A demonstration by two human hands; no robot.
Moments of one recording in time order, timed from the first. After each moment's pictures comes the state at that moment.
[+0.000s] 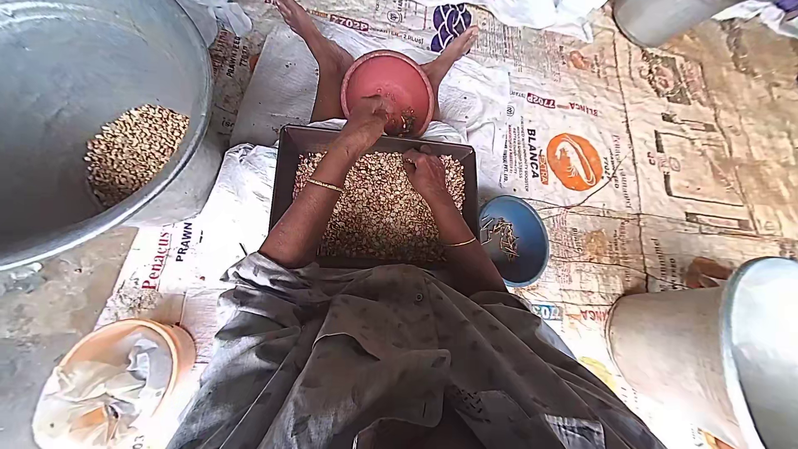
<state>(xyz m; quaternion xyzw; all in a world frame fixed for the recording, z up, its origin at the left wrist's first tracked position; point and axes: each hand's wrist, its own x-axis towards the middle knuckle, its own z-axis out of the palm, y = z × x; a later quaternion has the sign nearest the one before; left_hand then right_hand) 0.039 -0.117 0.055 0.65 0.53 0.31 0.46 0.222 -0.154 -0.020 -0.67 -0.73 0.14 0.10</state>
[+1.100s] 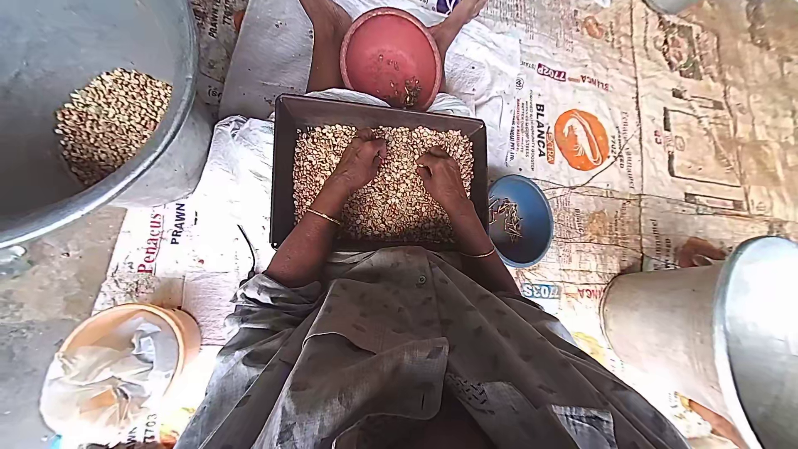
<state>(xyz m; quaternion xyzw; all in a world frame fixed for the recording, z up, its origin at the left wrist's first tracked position) 0.017 -0.176 -0.030 0.80 0.49 0.18 0.30 0.238 -0.216 -0.017 -0.61 -0.77 0.14 0.14</state>
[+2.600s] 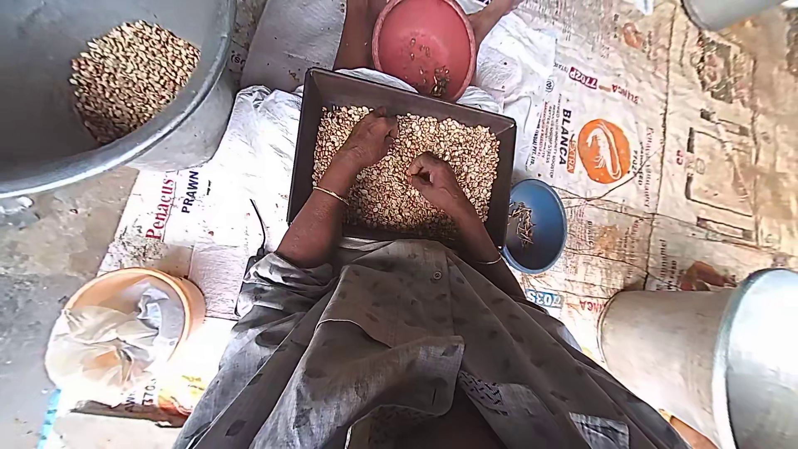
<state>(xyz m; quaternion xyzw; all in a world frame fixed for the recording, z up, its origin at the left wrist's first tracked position) -0.012 -0.165 -0.027 0.80 0.49 0.17 0.29 0.199 -0.231 -0.022 -0.51 -0.78 0.33 0.18</state>
